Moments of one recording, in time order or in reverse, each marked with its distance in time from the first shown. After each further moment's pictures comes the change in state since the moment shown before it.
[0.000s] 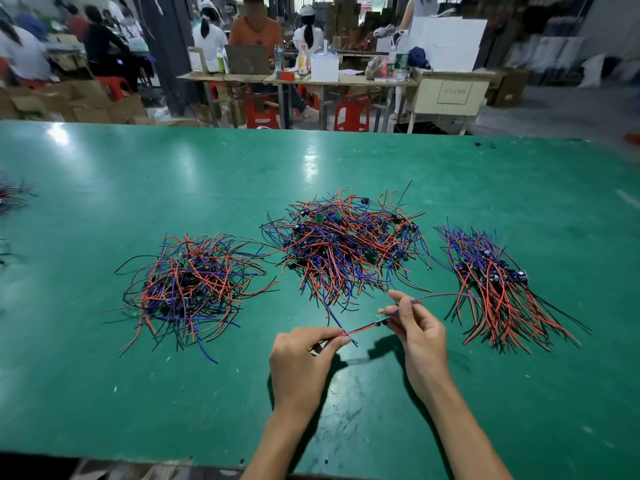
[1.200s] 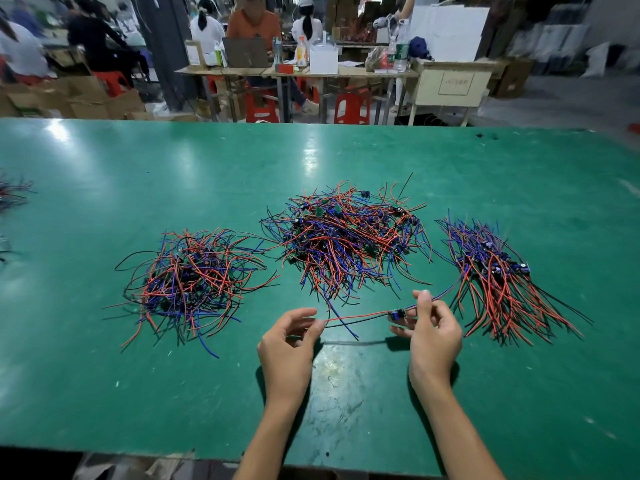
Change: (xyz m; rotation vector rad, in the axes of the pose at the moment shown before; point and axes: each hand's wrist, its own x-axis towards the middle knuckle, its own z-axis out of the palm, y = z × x) left_hand 0.004 -0.015 -0.003 -0.349 0.076 -0.374; right_hand -0.003 -0.001 0.001 -0.191 0.417 -0.128
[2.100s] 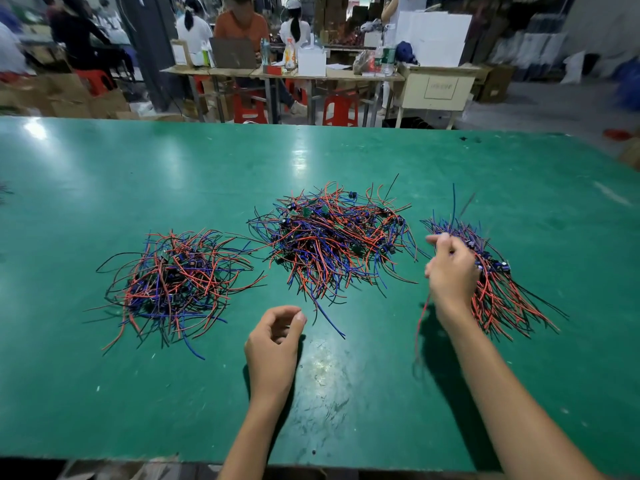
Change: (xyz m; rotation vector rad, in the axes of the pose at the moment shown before) left_hand 0.006 -0.008 0.002 -0.040 0.001 -0.021; right_hand 0.090 -0.061 0.006 -0.528 0.007 -0.252
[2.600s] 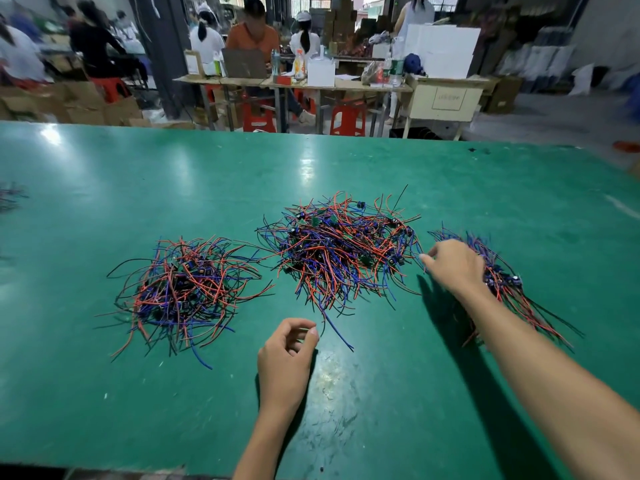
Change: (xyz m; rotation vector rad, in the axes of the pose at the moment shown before) left_hand 0.002 -0.003 0.003 0.060 -0.047 0.003; right_hand 0.071 0.005 0.019 -0.950 -0.349 -0.272
